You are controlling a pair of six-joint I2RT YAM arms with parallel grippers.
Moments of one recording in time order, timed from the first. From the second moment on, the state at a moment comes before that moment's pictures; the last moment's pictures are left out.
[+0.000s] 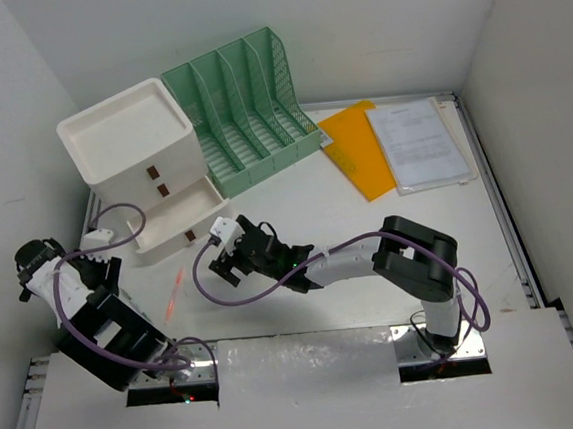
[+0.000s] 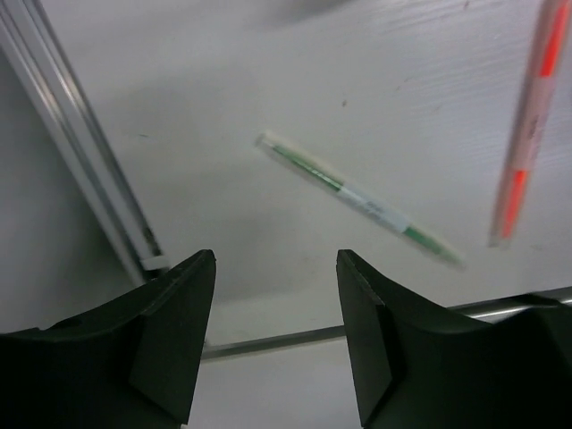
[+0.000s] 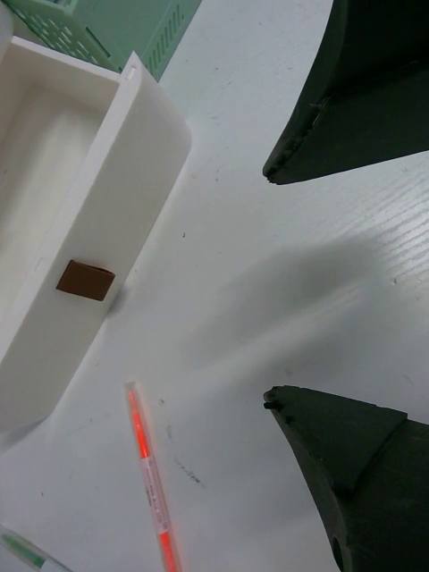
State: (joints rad) left arm 0.90 1.21 0.80 -0.93 0.38 1.07; right arm 1.15 1.91 1.02 0.51 0.21 -0.06
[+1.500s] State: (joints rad) left arm 0.76 1.43 0.70 -0.99 0.34 1.90; right arm 1.15 1.93 1.02 0.40 0.17 -0.06
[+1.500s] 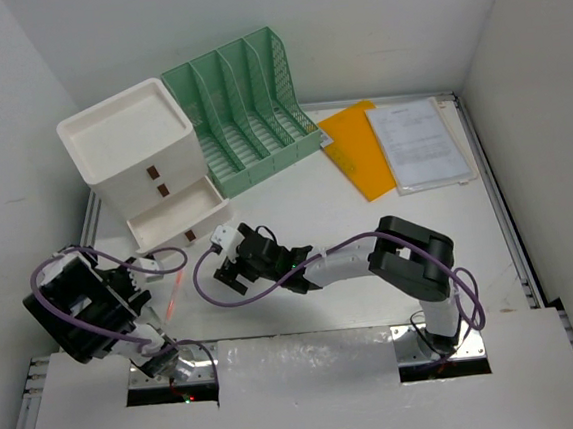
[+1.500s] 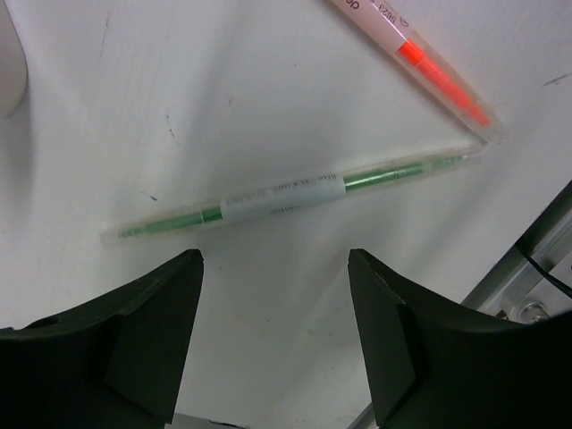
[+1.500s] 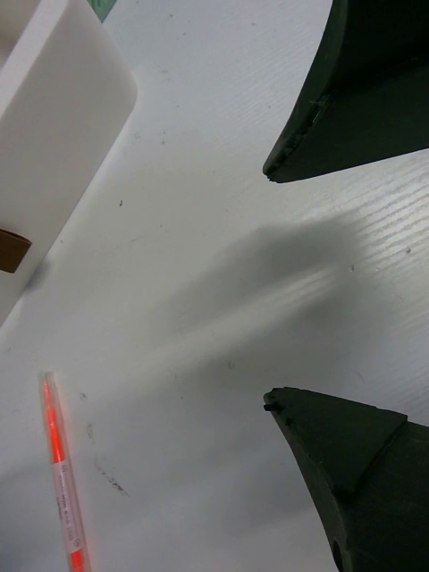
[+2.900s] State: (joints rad) left arm 0.77 1.36 0.61 -0.59 0.37 0.79; right arm 1.15 1.95 1.04 0.31 0.18 -0.05
